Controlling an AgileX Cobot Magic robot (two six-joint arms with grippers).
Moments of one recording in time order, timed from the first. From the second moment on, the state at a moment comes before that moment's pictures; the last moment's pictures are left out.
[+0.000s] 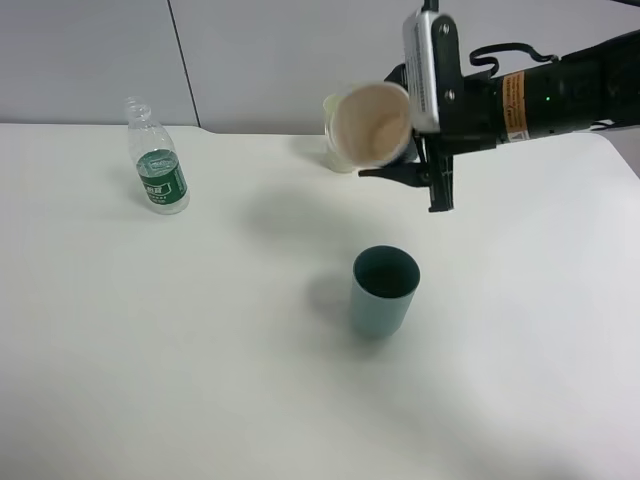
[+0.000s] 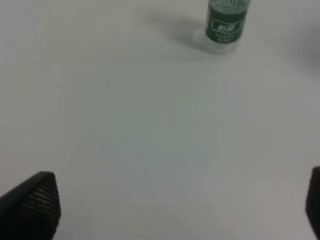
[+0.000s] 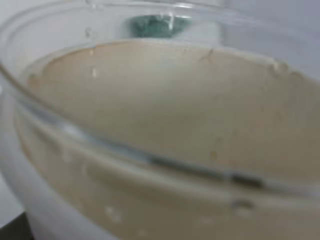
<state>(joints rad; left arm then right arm) -0.03 -0.01 -0.50 0.03 1.06 -0.01 0.24 1.67 -0.93 -1.51 -0.79 0.12</state>
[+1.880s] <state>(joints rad) -0.03 -0.01 -0.50 0.03 1.05 -0.01 0.37 2.26 -1.23 -1.11 -0.97 0.42</state>
